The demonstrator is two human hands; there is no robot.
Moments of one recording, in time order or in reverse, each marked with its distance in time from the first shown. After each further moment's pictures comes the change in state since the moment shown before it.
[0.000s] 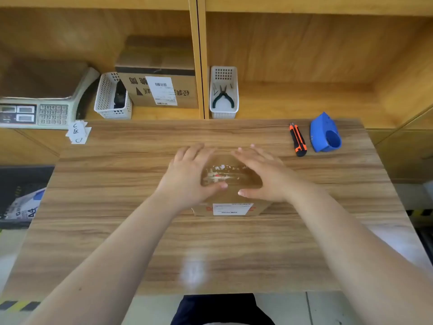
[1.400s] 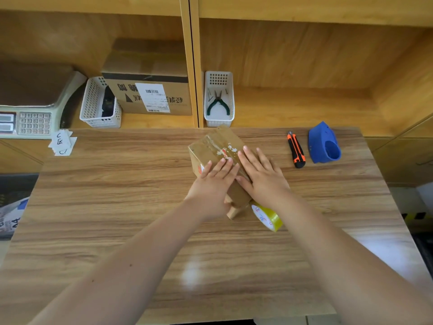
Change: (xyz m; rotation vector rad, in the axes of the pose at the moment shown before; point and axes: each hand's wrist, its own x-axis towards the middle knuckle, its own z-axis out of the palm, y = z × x) left_hand 0.078 0.002 0.069 0.253 -0.195 0.256; right_hand 0.060 0.033 0.023 -0.220 0.120 0.221
